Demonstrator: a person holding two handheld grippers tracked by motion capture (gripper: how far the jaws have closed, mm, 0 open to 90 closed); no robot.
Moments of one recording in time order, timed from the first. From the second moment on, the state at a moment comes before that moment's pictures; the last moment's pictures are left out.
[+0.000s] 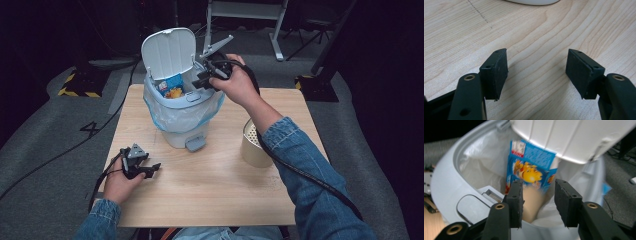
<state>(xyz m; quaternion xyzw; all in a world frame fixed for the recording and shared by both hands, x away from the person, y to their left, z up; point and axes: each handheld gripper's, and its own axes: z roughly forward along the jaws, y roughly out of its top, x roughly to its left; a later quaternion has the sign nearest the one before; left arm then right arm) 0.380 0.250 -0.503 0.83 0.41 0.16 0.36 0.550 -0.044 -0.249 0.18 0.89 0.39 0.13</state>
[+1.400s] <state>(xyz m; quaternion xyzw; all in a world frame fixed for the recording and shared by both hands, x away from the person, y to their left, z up) 0.382 0.250 -0.503 0.83 0.41 0.16 0.35 0.452 -0.278 -0.266 0.23 0.84 0.47 0.14</state>
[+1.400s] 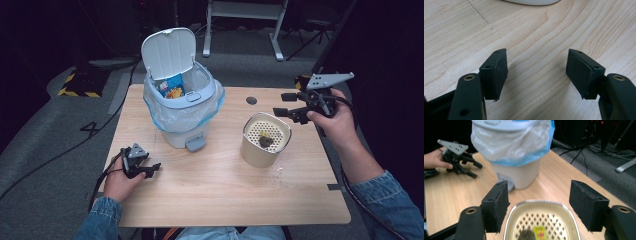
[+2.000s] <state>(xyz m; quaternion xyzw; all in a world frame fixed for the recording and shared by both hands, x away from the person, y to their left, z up) 0.380 0.254 -0.502 0.82 0.42 0.16 0.36 0.408 -0.368 -0.362 0.29 0.83 0.46 0.14</state>
